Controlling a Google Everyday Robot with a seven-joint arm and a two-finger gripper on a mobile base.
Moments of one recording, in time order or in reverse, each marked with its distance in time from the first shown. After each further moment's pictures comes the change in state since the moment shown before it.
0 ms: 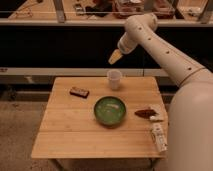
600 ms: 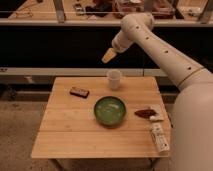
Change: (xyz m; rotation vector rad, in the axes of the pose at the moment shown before) arm 0.068 -0.064 -0.017 0.071 0.182 -0.165
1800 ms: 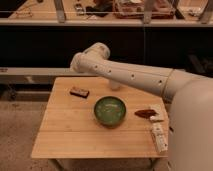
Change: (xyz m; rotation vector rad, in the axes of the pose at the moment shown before) arm 0.063 -0.152 0.084 -0.102 0.193 -0.631
